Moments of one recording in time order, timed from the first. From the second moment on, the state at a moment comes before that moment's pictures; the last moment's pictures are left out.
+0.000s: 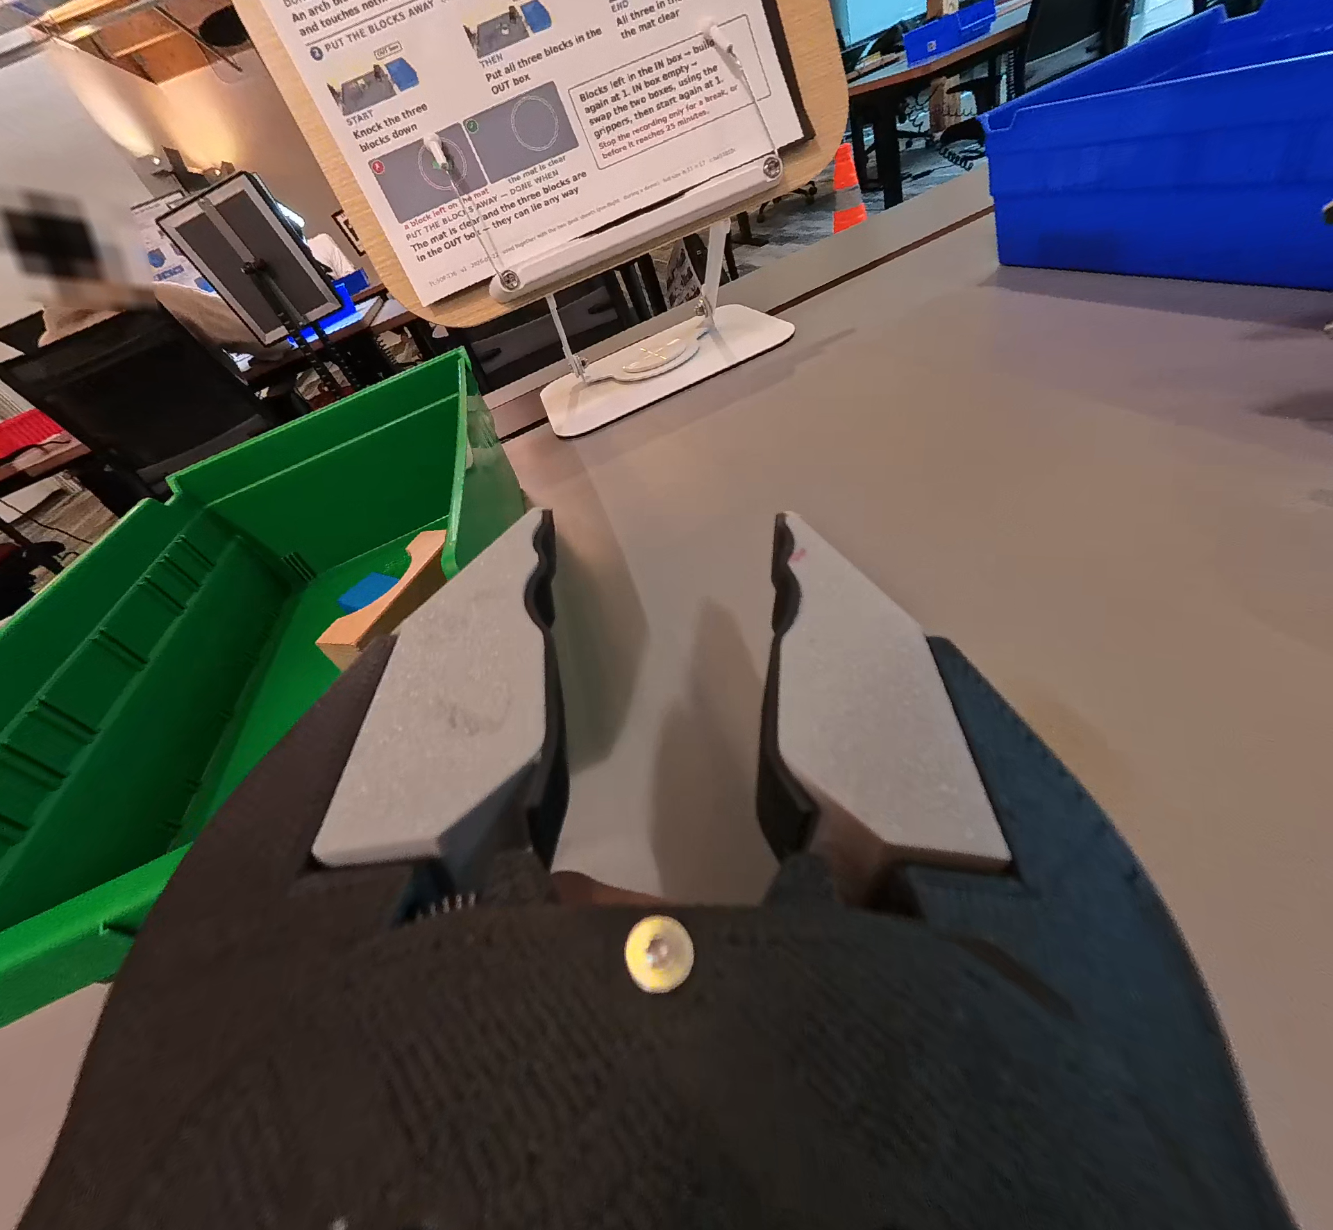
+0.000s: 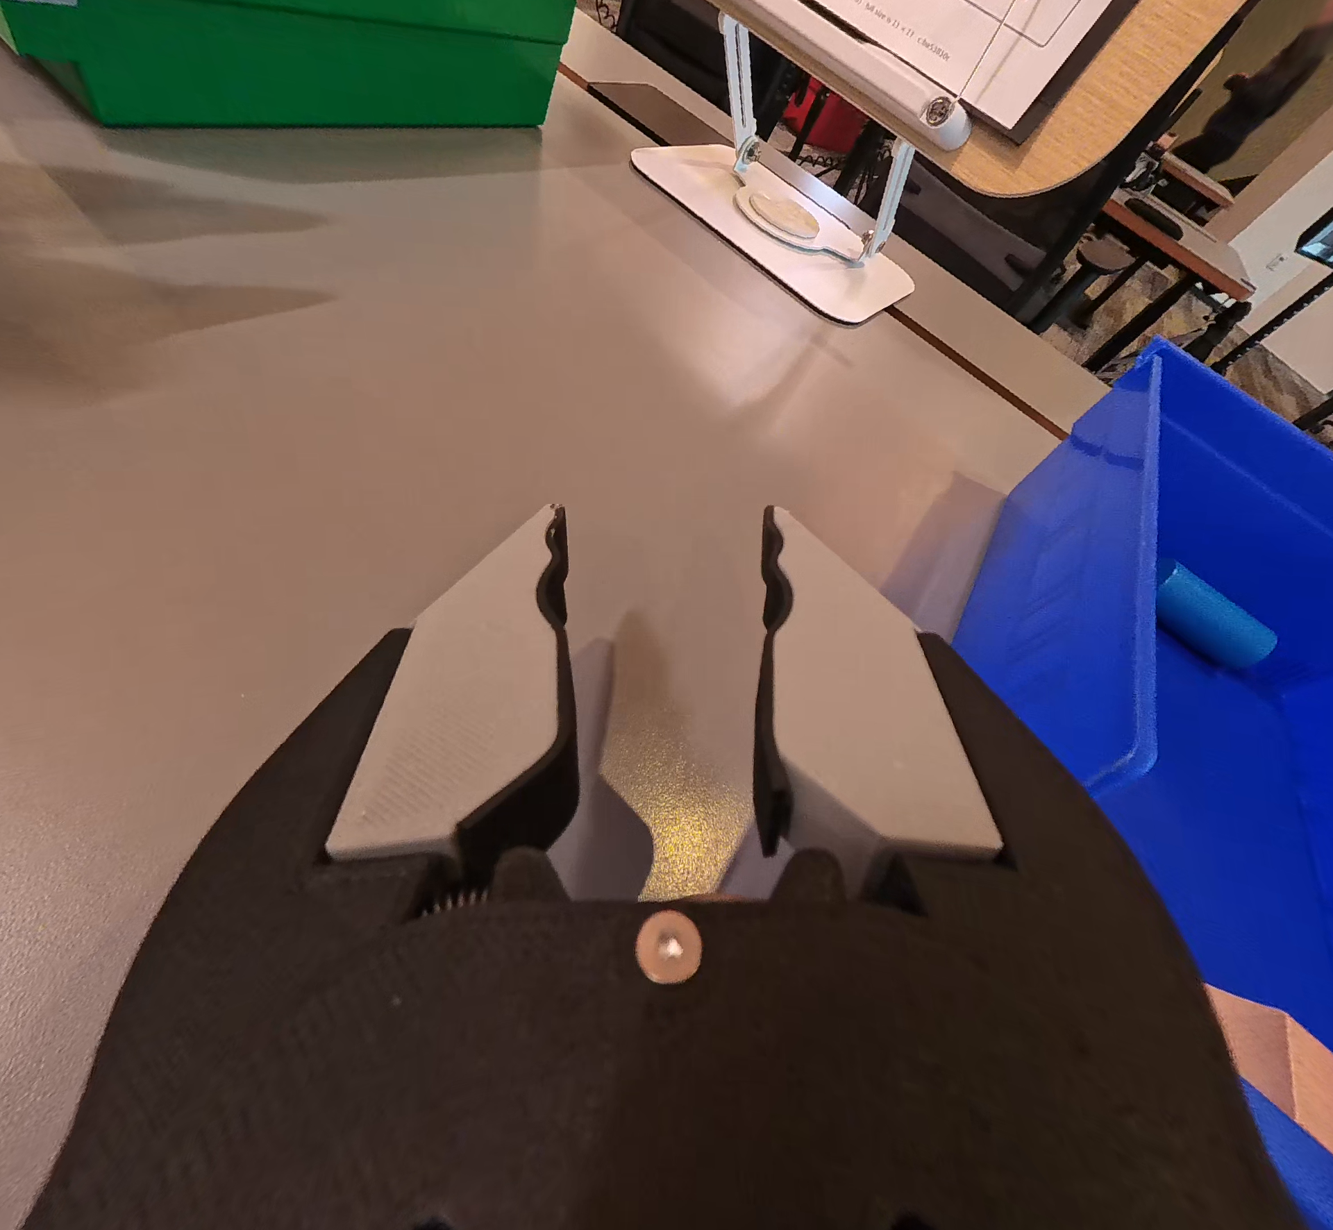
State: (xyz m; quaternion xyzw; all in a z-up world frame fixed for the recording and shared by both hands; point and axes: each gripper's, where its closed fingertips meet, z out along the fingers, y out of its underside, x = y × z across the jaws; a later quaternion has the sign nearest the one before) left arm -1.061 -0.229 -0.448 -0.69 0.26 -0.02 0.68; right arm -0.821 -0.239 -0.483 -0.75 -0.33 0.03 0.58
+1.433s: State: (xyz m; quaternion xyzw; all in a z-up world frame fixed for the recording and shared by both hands) left arm -1.204 -0.213 -0.420 -0.77 0.08 -0.06 0.63; right arm -0.823 -0.239 -0.485 -0.75 -0.34 0.02 0.57
